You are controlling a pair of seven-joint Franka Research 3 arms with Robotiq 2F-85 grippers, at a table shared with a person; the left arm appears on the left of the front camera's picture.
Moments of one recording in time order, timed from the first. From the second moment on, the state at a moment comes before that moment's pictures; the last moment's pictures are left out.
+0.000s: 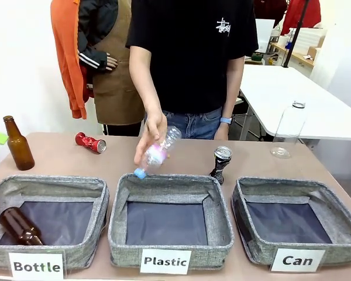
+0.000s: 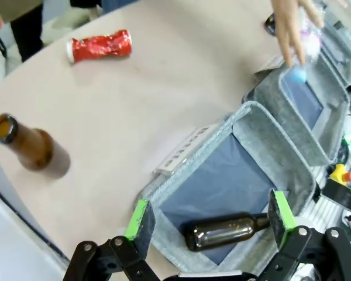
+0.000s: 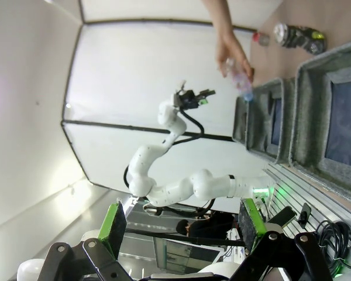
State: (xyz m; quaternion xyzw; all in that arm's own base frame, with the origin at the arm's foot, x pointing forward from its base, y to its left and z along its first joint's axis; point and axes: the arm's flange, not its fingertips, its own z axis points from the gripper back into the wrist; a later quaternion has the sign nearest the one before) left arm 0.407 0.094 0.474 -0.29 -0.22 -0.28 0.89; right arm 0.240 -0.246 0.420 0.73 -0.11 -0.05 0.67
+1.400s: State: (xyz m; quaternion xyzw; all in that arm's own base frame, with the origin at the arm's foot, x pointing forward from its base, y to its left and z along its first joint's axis) left arm 0.492 -0.058 0.490 -0.13 -0.19 -0.38 0.90; right arm 0.240 -0.246 0.420 0.73 -0.11 -0.05 0.67
